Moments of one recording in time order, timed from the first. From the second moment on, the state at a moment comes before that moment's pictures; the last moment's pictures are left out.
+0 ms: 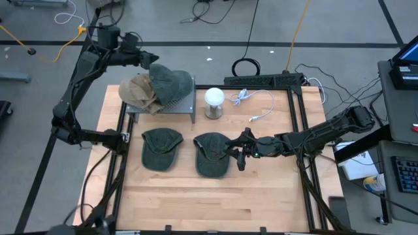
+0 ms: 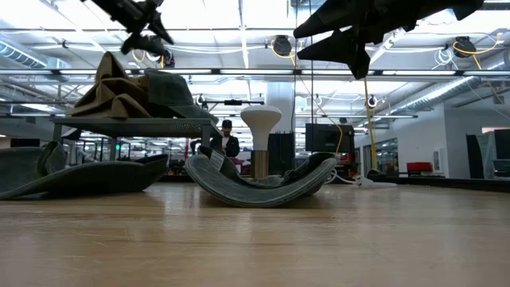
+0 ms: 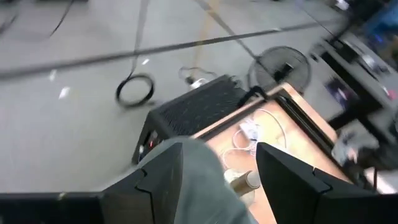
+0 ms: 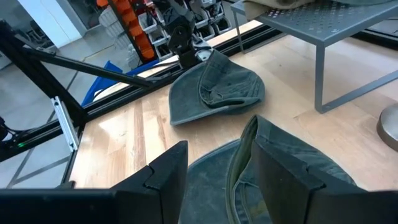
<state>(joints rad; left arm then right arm) 1.17 1.24 1.46 -0.77 0.52 -0.15 0.26 1.30 0.71 0.28 0.39 0.51</state>
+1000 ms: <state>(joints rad) 0.70 1.61 1.46 -0.50 -0.38 0.21 0.21 1.30 0.71 0.27 0.39 0.54</state>
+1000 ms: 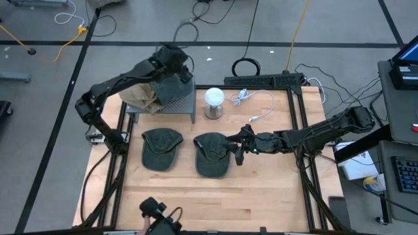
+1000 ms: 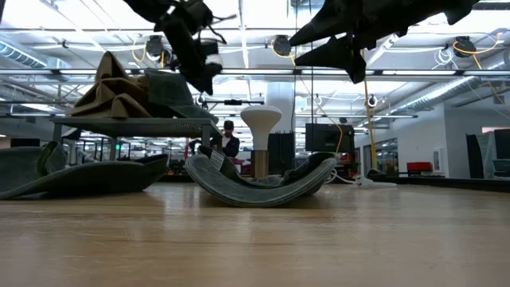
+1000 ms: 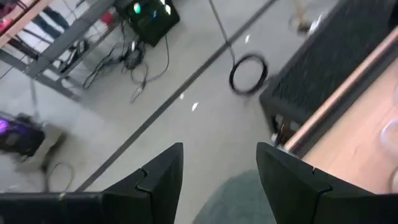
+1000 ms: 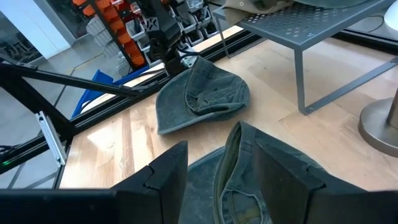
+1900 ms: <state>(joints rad) 0.68 1.66 1.46 -0.70 -0.21 0.31 0.21 1.30 0.71 0.27 0.39 0.51</state>
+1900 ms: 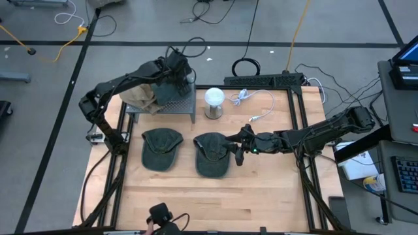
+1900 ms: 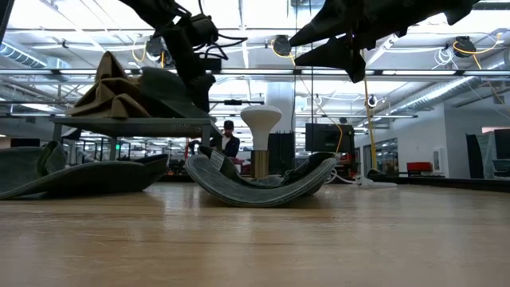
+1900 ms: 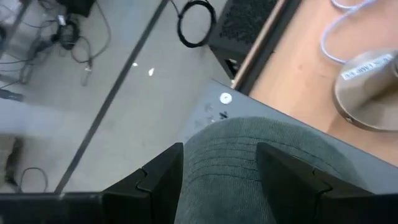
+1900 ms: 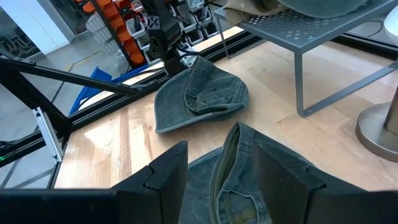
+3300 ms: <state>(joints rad) 0.38 1.44 1.46 -0.85 0.07 -0.22 0.21 1.30 0.71 0.27 0.38 0.68</state>
